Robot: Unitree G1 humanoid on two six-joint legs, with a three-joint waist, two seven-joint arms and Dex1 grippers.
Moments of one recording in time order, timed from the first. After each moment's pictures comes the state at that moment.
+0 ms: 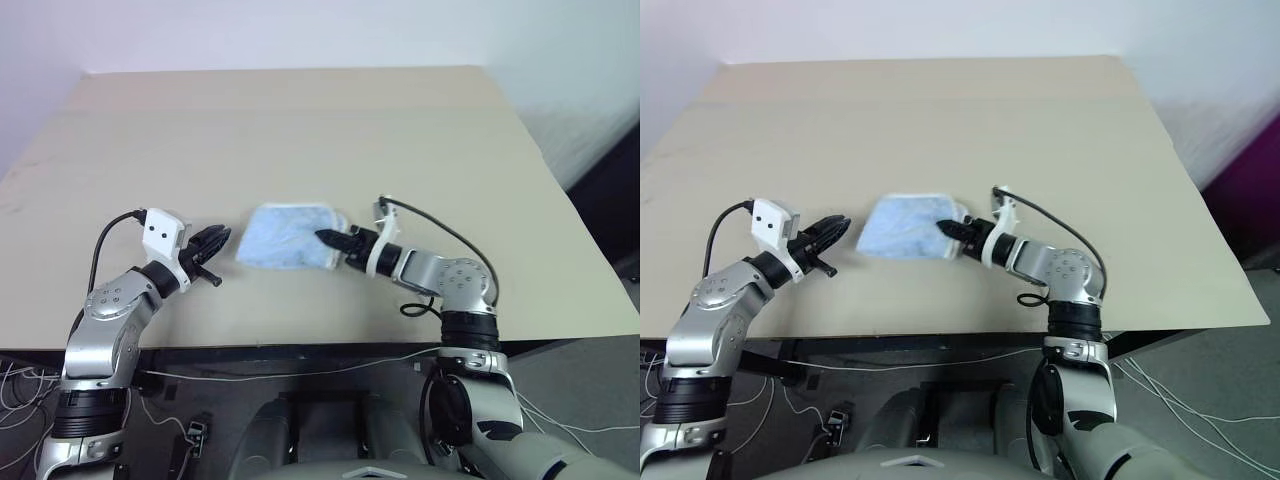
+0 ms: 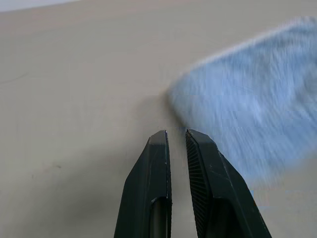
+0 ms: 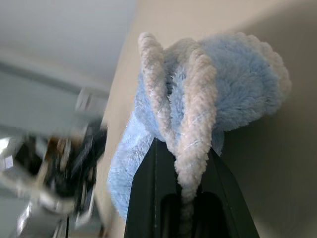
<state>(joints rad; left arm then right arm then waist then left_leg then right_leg) -0.19 0.52 0.17 -0.13 -0.38 0.35 -0.61 -0.63 -0.04 -0.43 0.17 0.85 1.16 0.25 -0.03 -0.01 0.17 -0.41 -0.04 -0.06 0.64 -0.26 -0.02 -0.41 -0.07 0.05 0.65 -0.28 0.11</state>
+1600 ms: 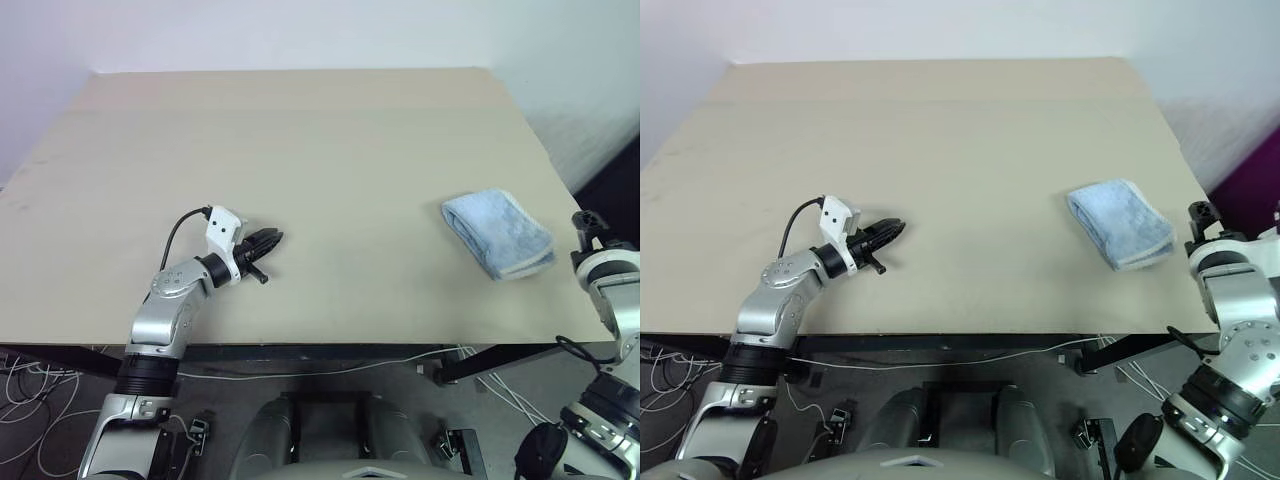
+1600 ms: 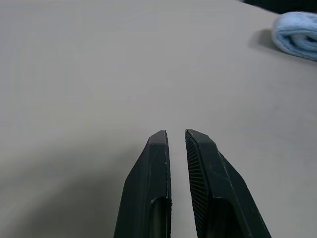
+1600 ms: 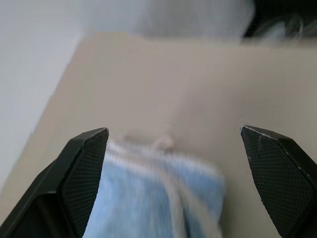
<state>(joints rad) -0.37 0.39 0.02 0.13 -0.30 0.27 -0.66 -0.32 -0.44 -0.75 -0.13 1.15 0.70 -0.52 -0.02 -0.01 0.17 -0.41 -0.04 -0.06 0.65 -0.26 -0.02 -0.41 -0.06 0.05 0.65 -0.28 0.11</state>
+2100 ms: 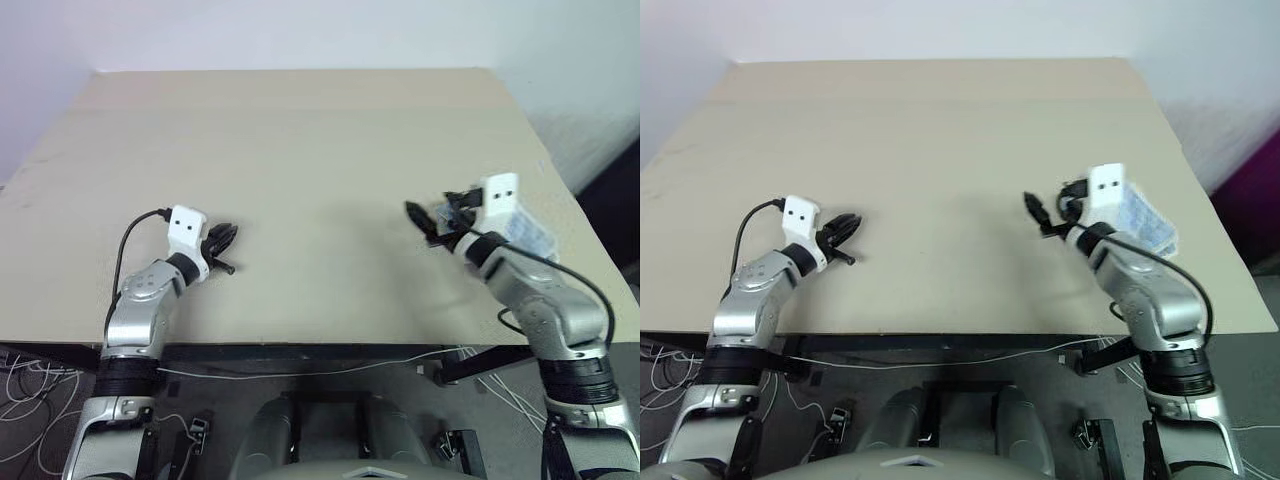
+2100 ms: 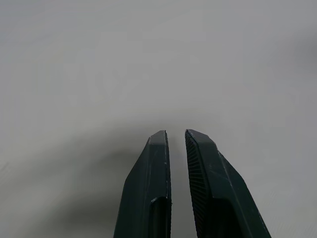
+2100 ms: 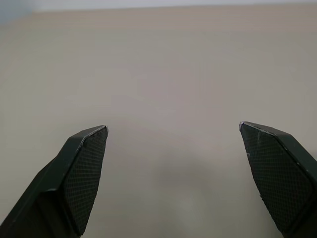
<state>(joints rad) -0.29 0.45 0.14 0.14 -0.25 0.26 -0.51 -0.35 -0.53 0.03 -0.19 0.59 0.51 0.24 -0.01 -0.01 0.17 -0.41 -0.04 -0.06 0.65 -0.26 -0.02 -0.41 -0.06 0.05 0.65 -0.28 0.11</state>
